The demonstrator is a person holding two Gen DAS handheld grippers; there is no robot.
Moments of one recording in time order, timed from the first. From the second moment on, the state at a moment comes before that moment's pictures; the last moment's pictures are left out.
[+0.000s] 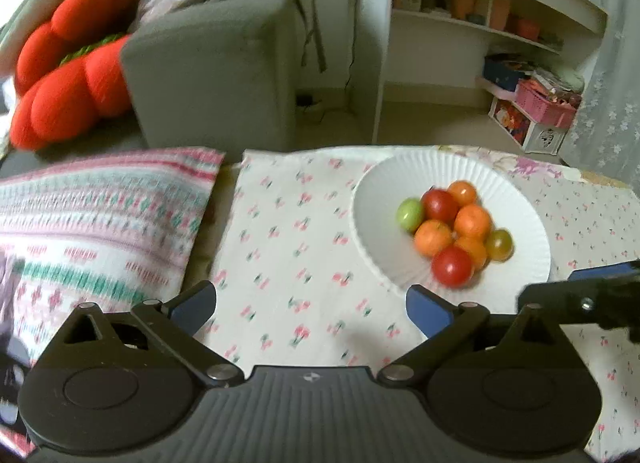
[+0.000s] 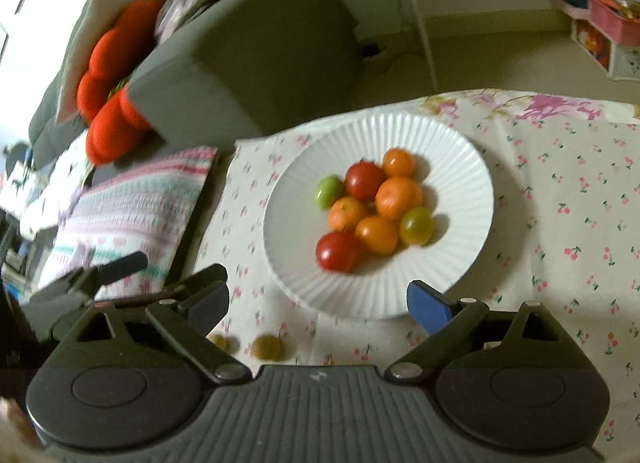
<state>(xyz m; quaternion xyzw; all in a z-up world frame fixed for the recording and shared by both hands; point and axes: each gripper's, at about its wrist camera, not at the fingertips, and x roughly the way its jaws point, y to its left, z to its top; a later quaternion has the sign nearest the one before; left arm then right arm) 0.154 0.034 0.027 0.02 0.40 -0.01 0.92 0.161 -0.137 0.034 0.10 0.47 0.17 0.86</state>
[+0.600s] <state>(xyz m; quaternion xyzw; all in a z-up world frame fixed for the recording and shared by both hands) 0.122 0.055 0.002 0.01 0.45 -0.02 0.89 0.128 -0.123 0.023 0.00 0.48 0.21 0.85</state>
